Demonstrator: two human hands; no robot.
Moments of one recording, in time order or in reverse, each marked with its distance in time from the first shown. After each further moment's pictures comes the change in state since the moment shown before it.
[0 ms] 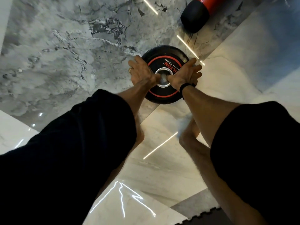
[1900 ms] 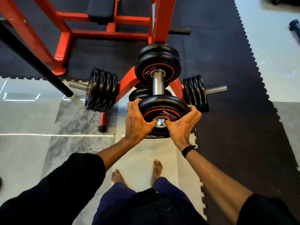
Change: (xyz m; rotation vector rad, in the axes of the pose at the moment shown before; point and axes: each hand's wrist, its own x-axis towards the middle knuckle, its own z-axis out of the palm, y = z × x) left_hand -0.763 0.095 -0.237 -0.179 0.118 1.473; right_hand -0.575 0.367 -0.469 0.892 1.144 -0.125
